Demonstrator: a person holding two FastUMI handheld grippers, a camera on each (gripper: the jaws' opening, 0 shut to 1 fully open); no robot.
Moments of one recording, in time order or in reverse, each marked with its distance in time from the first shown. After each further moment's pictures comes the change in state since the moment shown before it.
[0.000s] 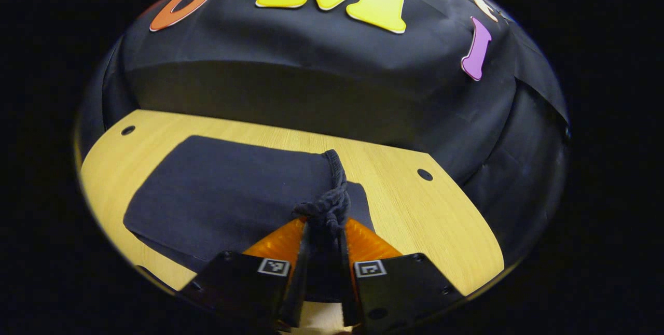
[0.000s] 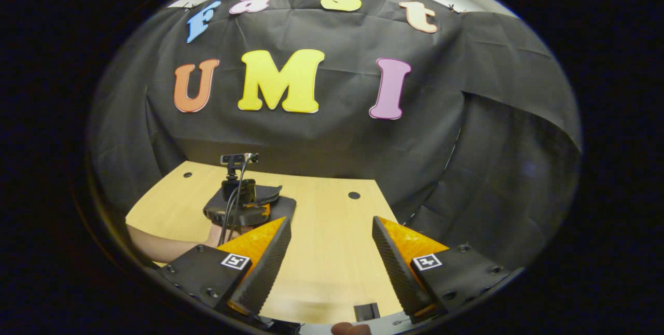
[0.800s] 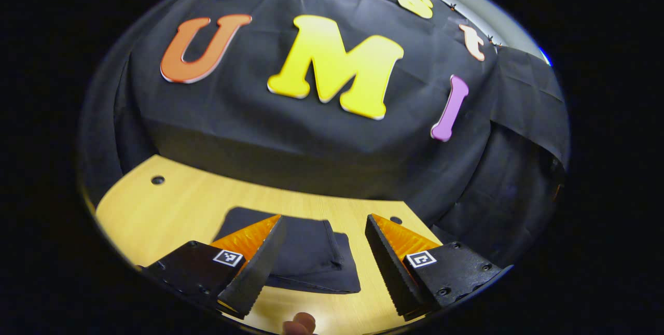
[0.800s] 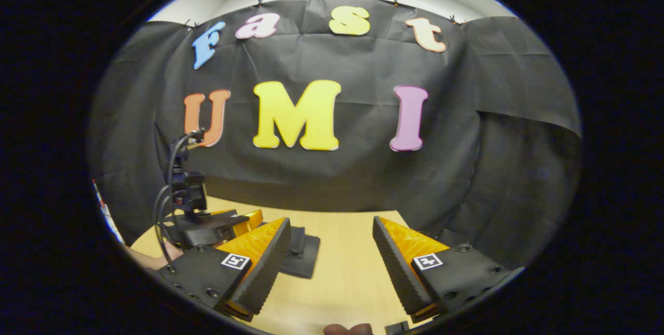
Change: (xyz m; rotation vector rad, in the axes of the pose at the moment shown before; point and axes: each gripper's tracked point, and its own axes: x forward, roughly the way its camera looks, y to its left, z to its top) left arm -0.195 0.026 0.161 0.028 -0.318 -0.027; right arm 0.021 0.082 0.084 0.046 -0.236 0.119
